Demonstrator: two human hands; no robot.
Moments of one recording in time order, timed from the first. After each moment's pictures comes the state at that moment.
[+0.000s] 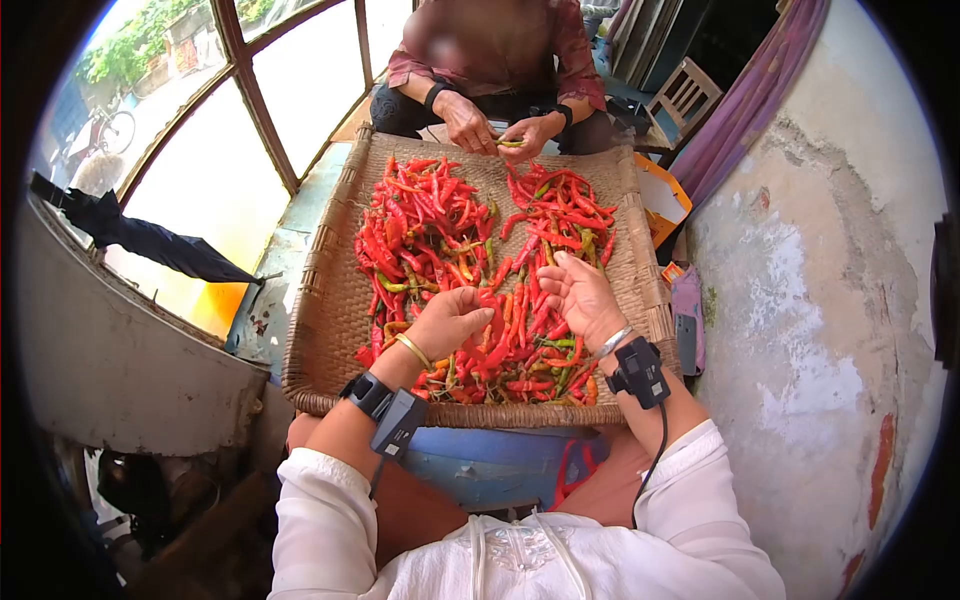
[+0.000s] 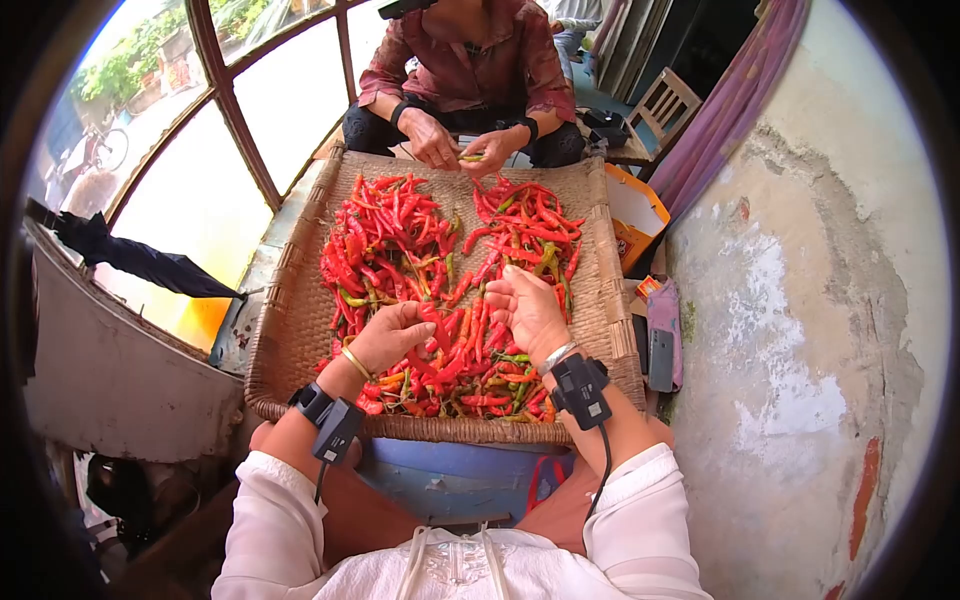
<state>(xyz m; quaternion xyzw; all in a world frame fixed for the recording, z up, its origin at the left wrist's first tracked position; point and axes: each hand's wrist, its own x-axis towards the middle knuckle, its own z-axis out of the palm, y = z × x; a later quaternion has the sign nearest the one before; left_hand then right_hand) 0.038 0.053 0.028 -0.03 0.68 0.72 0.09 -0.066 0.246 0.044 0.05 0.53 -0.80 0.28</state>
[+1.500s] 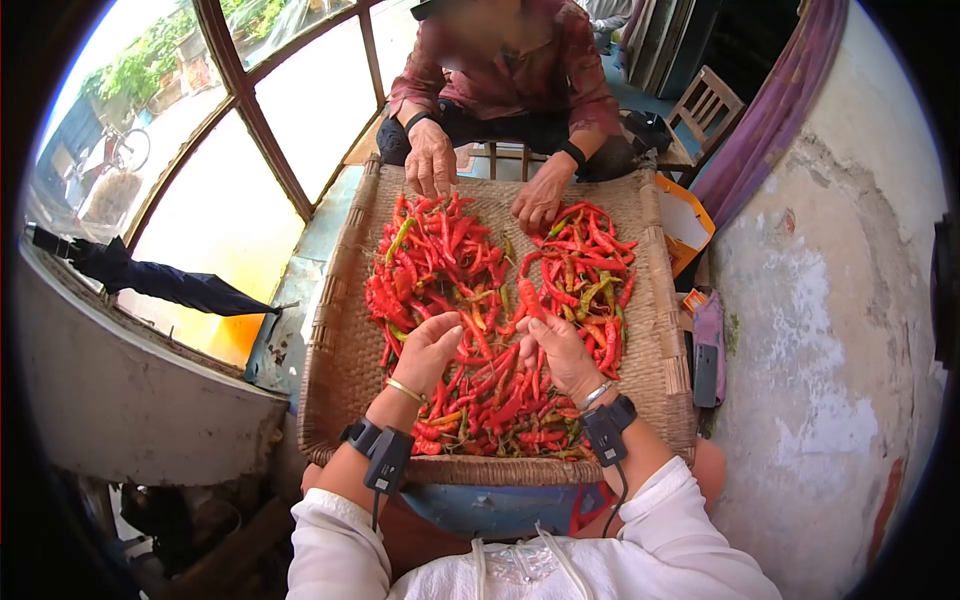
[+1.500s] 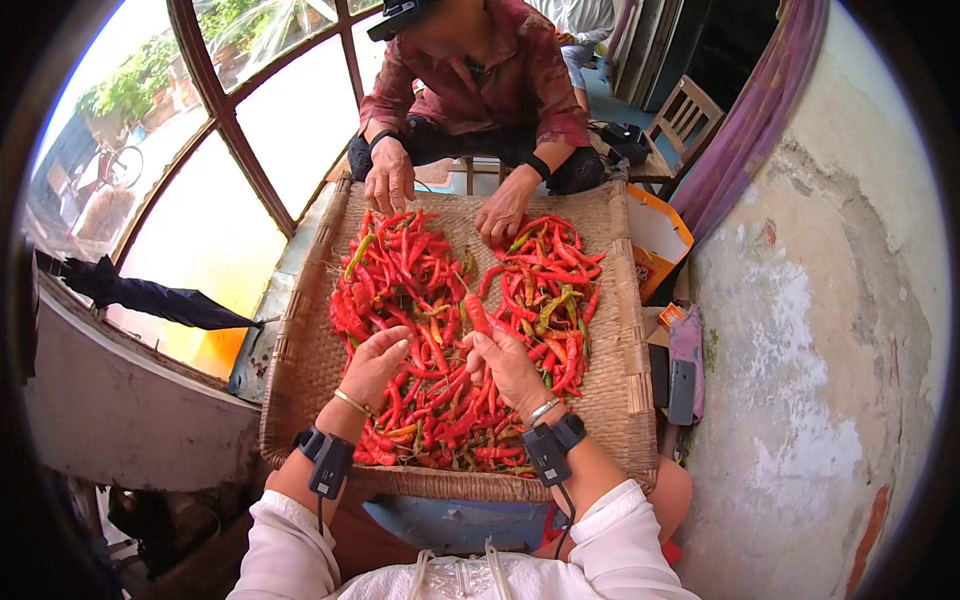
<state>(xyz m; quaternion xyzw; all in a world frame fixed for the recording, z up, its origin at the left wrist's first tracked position) 0.015 0.024 0.020 -0.21 0.59 0.78 -0.02 -0.073 0.219 0.007 -0.15 0.53 -0.75 0.35</state>
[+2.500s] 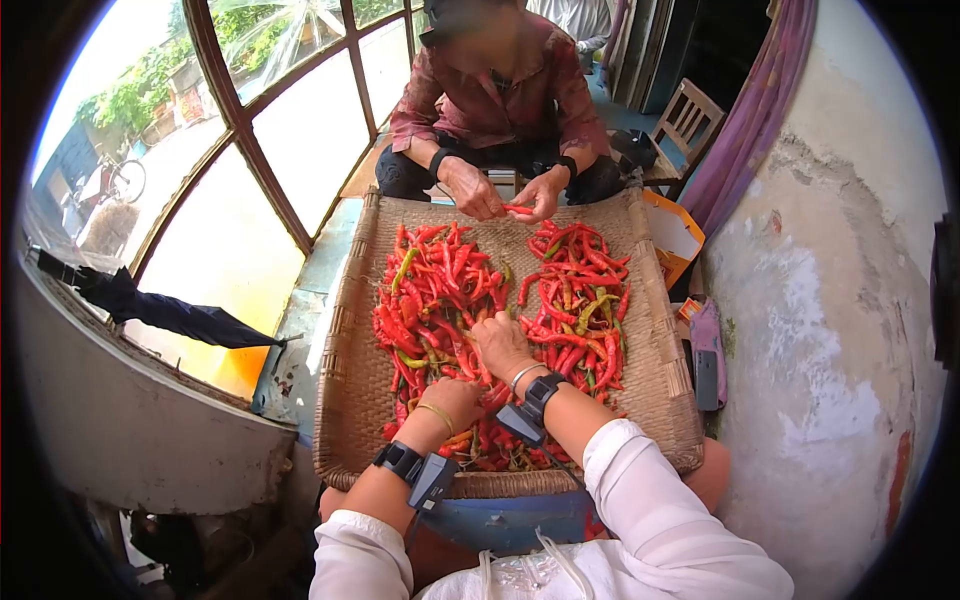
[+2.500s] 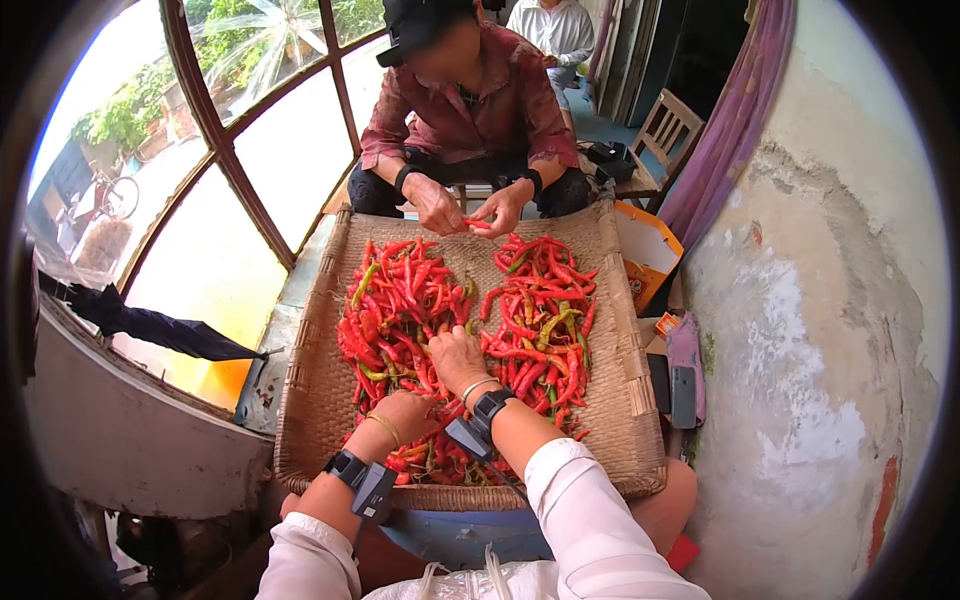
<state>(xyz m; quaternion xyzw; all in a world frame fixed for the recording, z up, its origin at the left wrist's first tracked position) 0.022 0.028 0.006 0.07 0.97 0.14 0.17 -0.095 0.125 -0.043 -0.41 0.89 -0.16 -0.12</state>
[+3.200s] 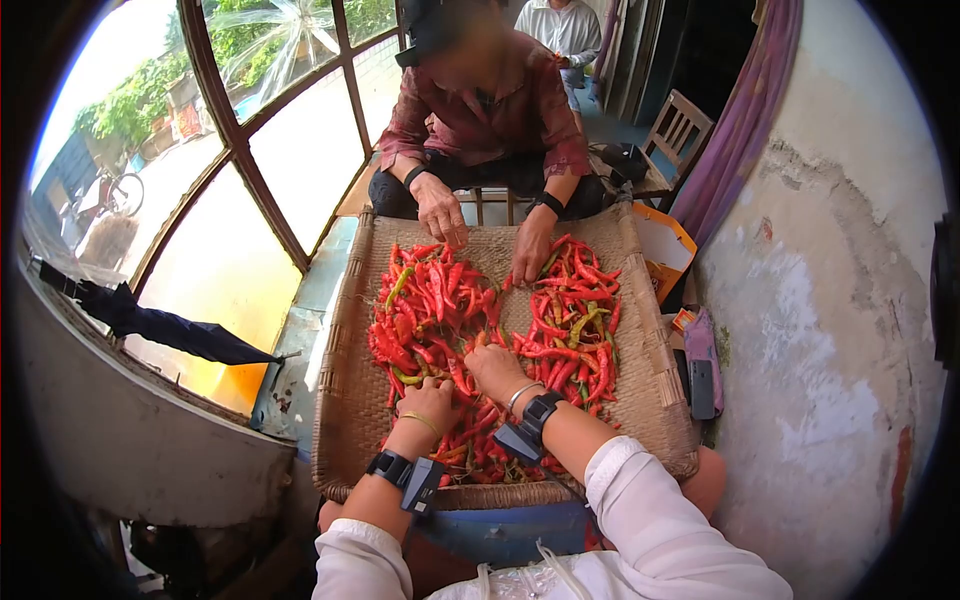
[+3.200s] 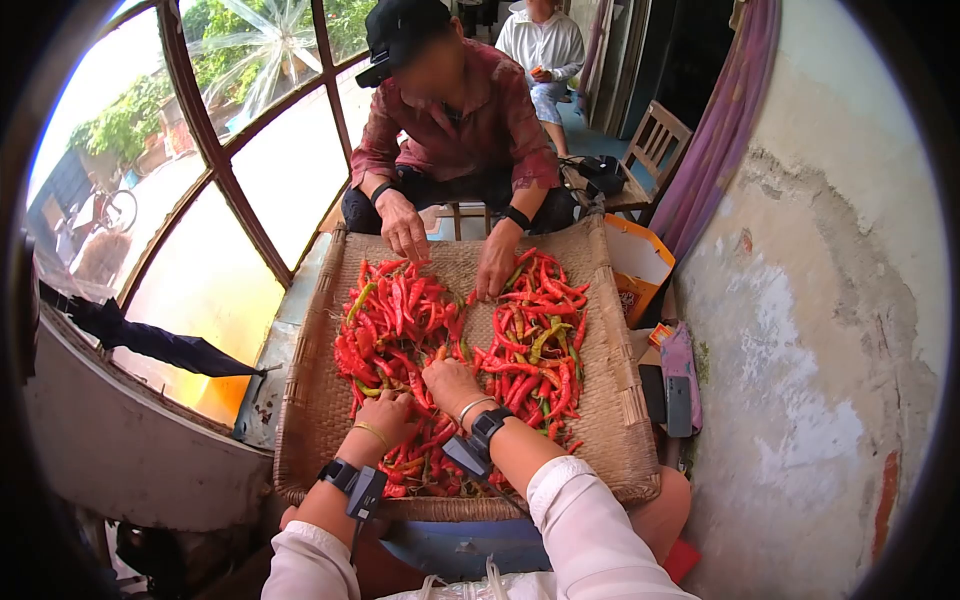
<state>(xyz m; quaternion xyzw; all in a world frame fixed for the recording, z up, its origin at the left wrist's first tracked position) 0.023 0.017 0.004 -0.09 0.98 0.10 0.14 -0.086 0.136 -0.040 -0.45 0.87 -0.17 -0.05</state>
